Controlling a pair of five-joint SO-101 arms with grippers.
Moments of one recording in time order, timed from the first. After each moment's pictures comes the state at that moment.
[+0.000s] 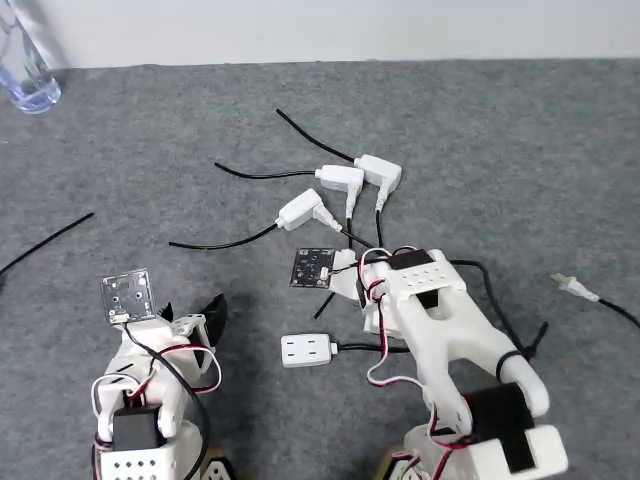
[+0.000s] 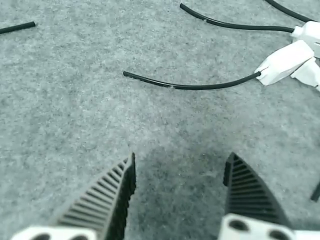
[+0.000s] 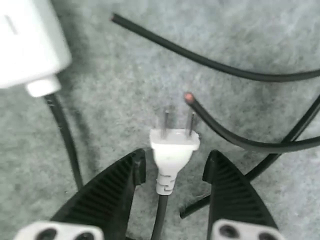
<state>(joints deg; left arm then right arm) -8.8 -103.7 96.7 62.9 12.8 -17.9 -7.6 45.4 51.8 63.7</state>
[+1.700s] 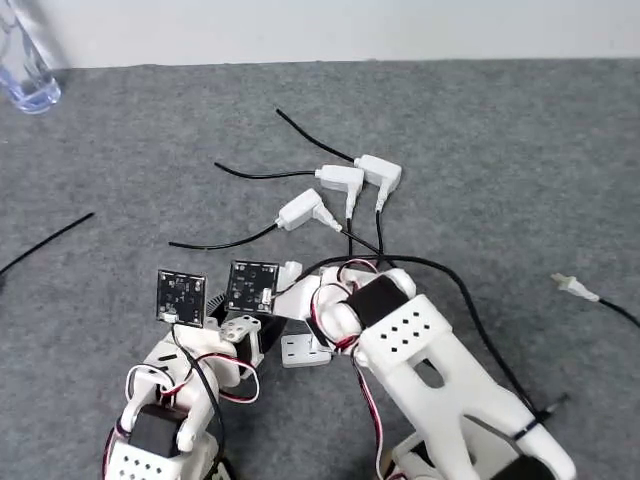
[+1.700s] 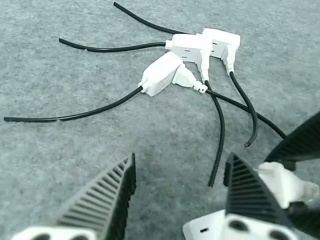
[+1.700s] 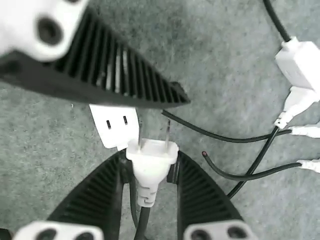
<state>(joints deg) 13.4 -103.7 96.7 54.4 16.6 -37.8 -29.4 41.1 66.8 46.9</state>
